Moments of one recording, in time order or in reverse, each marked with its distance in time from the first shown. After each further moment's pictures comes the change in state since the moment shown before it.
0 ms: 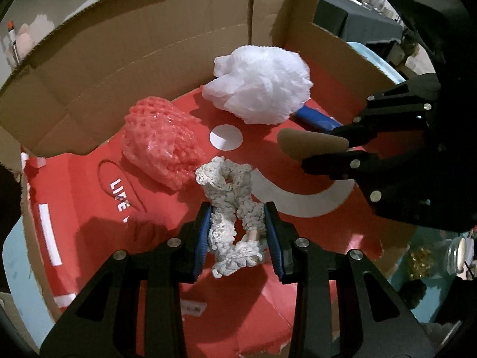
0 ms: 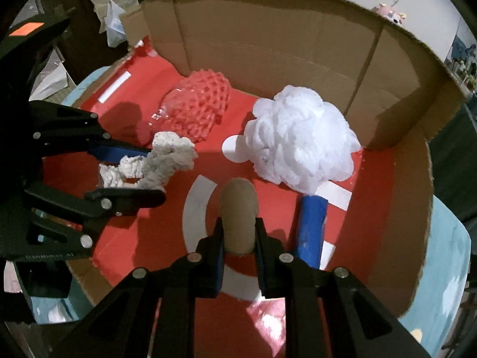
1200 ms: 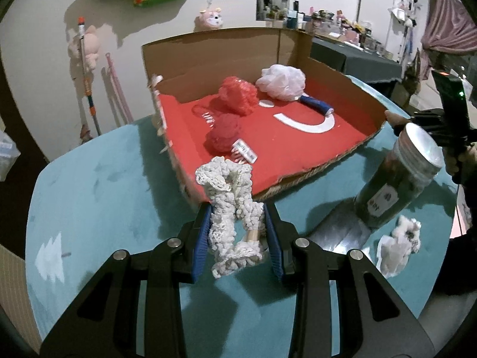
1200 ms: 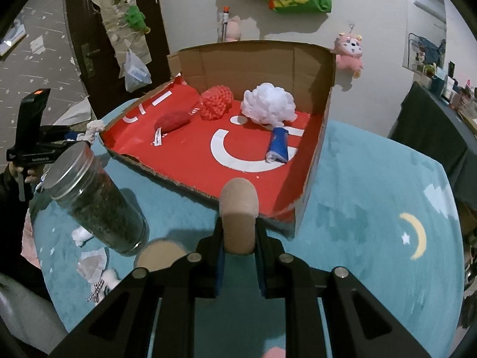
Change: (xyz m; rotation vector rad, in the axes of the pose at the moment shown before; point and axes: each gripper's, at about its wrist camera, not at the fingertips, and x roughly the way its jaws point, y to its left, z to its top) left arm -0.126 0.025 -0.182 -0.080 -0.279 0.080; right arm -0.107 0.007 -0.172 0.063 -0.309 0.027
